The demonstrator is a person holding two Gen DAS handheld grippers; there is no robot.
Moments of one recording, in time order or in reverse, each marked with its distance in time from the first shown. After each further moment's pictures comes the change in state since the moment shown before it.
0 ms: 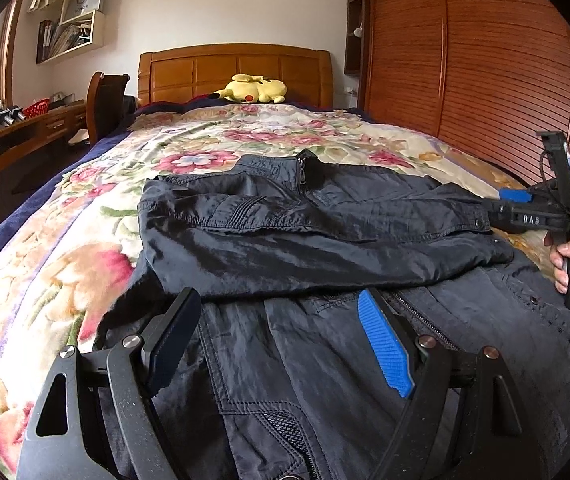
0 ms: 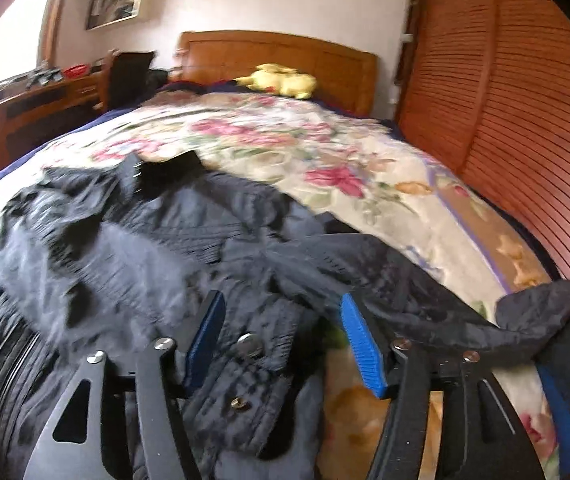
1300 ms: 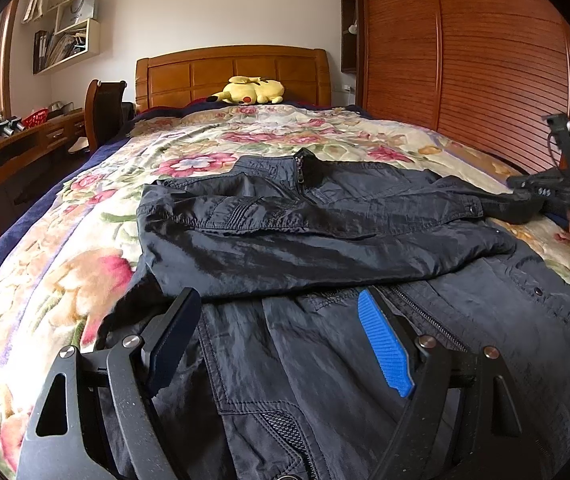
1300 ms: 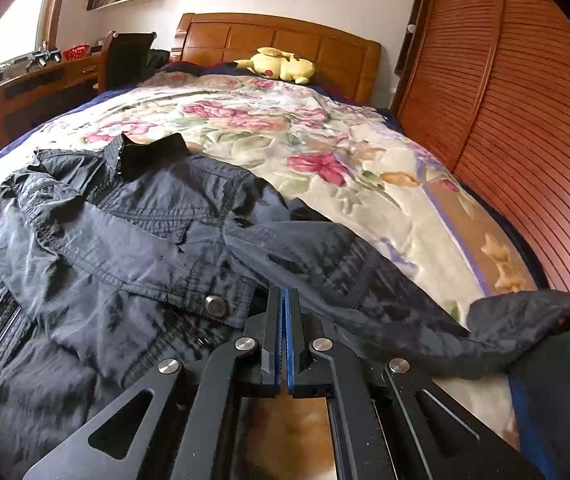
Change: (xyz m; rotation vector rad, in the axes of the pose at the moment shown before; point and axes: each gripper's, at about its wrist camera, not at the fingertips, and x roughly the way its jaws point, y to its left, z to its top) left arm 0.002 -0.006 -0.001 0.034 0.003 0.014; right arm -0.008 -0.037 0.003 -0.016 0.054 -0.077
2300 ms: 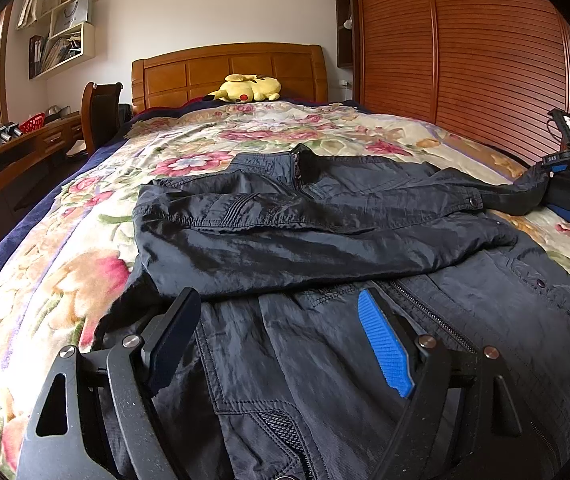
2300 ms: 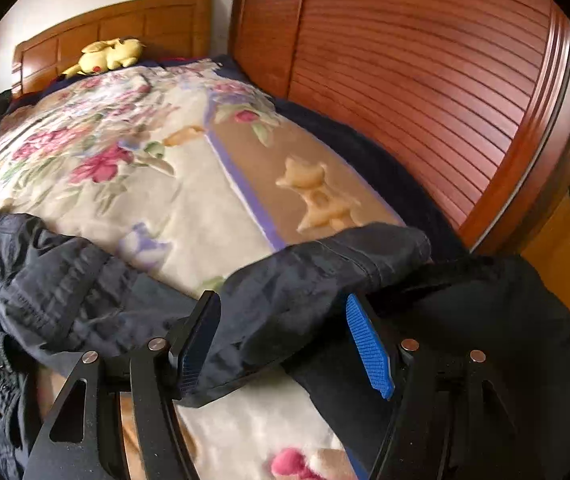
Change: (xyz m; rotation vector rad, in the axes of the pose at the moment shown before) left arm 0.002 -0.005 -0.002 0.023 0.006 0.006; right arm 0.041 -0.206 0.007 0.393 0.211 -0.315
